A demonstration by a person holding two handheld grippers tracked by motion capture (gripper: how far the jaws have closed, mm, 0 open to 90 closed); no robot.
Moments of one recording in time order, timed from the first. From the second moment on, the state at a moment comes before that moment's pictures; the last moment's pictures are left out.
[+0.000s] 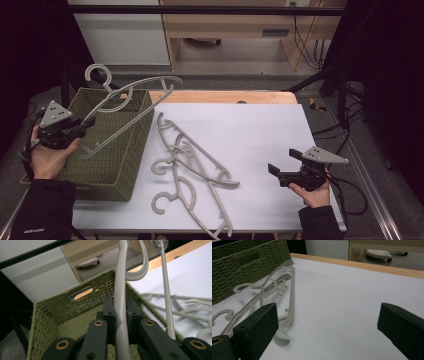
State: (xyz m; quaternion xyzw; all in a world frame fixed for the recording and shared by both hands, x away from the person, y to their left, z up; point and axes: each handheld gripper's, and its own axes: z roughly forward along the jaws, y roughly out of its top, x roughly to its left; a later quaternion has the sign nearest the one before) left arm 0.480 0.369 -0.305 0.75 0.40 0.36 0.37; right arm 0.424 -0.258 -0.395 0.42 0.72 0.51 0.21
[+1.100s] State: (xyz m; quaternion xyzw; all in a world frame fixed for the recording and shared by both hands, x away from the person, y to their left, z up) left arm 0.474 0.459 -0.340 0.74 0.44 0.37 0.35; right arm 0.426 -0.256 -0.398 0.42 0.73 0.50 0.21
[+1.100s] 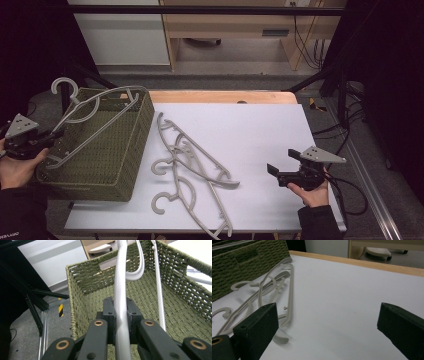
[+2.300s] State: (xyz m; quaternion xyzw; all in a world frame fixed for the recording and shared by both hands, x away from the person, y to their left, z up) left arm 0.497 0.449 -0.372 0.77 0.50 0.31 0.25; right arm 0.425 -0.254 -0.398 0.42 0.73 0.50 0.20
